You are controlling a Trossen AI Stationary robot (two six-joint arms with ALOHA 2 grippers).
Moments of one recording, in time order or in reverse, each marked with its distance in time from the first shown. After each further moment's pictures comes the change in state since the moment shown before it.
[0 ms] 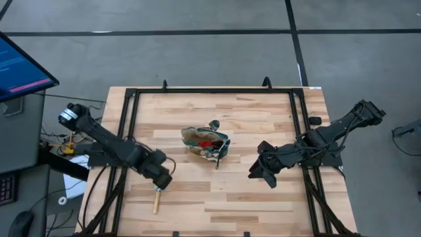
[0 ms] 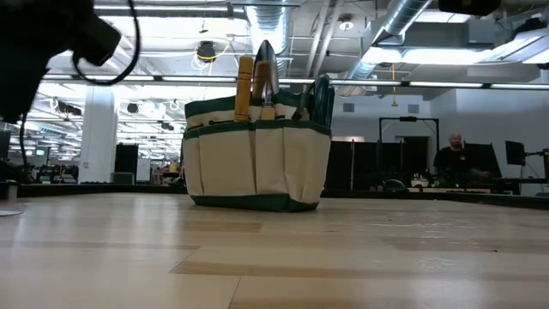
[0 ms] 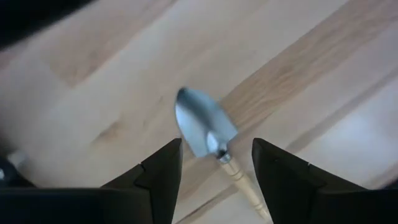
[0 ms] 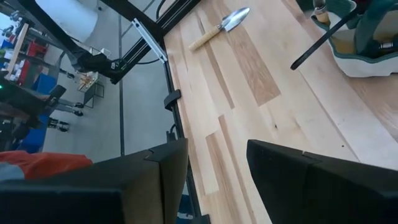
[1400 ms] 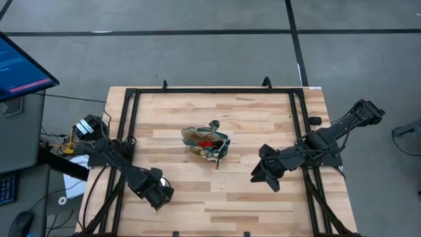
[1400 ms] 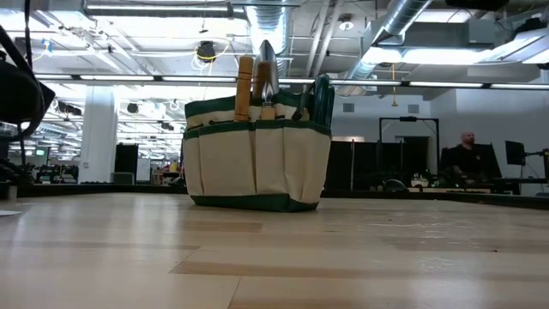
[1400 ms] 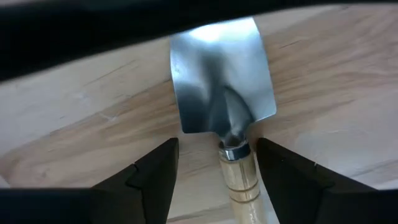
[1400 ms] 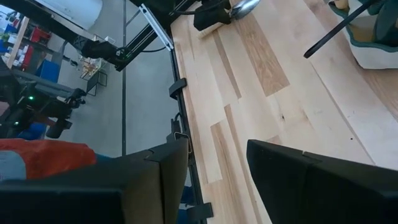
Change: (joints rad) left arm -0.244 0.340 -0.073 0.288 -0.016 -0.574; right arm 0.035 0.000 0.000 -0.005 -0.007 -0.013
